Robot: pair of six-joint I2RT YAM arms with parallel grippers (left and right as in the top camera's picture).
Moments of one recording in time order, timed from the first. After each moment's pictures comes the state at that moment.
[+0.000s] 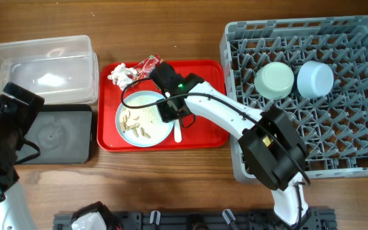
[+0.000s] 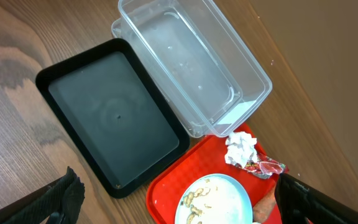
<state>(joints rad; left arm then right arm) 0.41 1.09 1.56 -1.33 -0.09 -0.63 0.75 2.10 1.55 -0.76 -0.09 0.37</state>
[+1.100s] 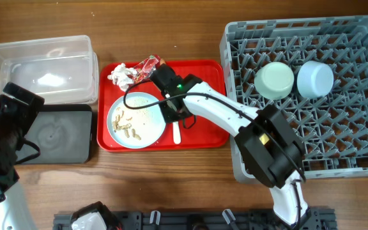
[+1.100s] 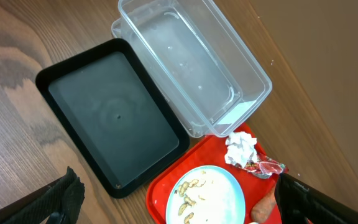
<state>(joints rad) 0.41 1.09 1.56 -1.33 -0.09 -0.63 0.75 2.13 1.55 -0.80 -0.03 0.37</state>
